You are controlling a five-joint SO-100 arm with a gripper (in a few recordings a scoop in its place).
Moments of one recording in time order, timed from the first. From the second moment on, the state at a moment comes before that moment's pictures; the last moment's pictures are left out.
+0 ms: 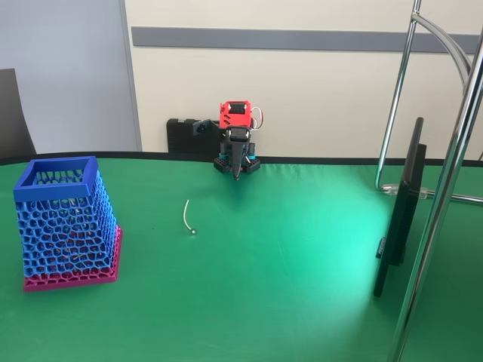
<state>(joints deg) -1.4 190.1 176.2 49.7 -5.0</state>
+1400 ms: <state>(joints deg) -1.4 190.1 176.2 46.3 -7.2</state>
